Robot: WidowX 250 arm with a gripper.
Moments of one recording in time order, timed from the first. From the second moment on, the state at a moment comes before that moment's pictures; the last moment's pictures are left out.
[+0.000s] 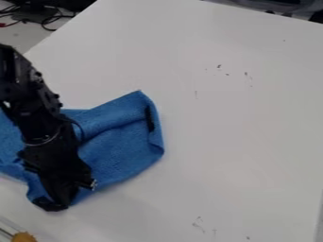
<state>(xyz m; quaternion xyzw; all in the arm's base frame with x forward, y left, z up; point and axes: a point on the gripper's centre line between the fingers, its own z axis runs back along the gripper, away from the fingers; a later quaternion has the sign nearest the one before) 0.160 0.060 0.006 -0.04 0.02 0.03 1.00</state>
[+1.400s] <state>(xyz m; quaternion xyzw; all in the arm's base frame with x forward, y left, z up) 0.344 0.141 0.032 -0.02 -0.05 -0.11 0.99</state>
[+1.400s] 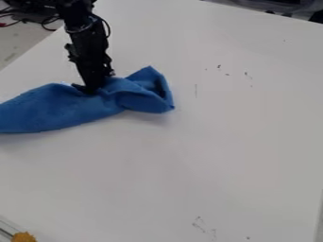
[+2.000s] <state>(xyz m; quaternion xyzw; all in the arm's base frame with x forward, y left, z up) 0.389 0.137 0.061 0.03 -0.07 -0.17 0.98</state>
